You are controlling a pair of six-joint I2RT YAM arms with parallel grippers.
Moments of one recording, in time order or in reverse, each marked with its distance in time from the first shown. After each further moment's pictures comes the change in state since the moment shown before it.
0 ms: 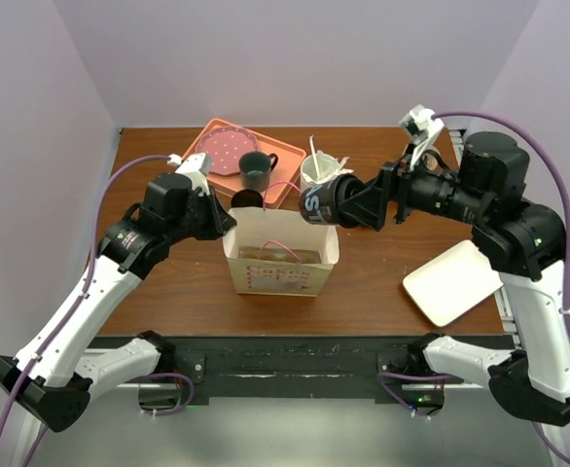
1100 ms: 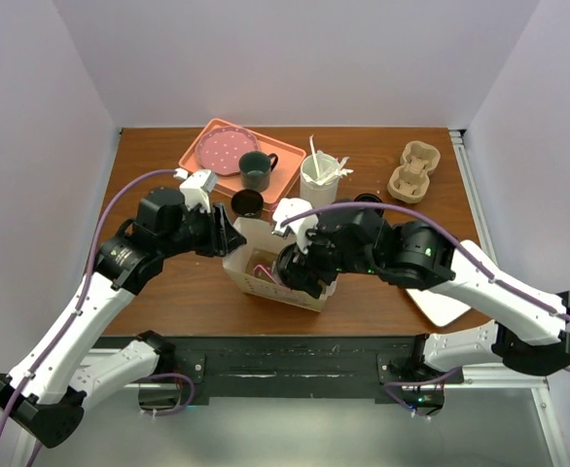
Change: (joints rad) left arm 0.000 -0.098 -0.101 0.031 0.175 0.061; right arm 0.667 0.126 -0.205 -0.035 0.538 -0.247
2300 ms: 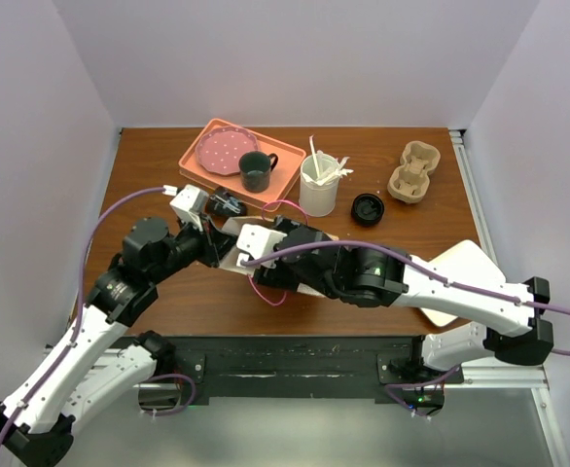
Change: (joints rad) left arm -0.030 -0.222 -0.240 0.322 -0.029 0.098; right arm 0.165 0.085 -0.150 0.295 0.417 -0.307
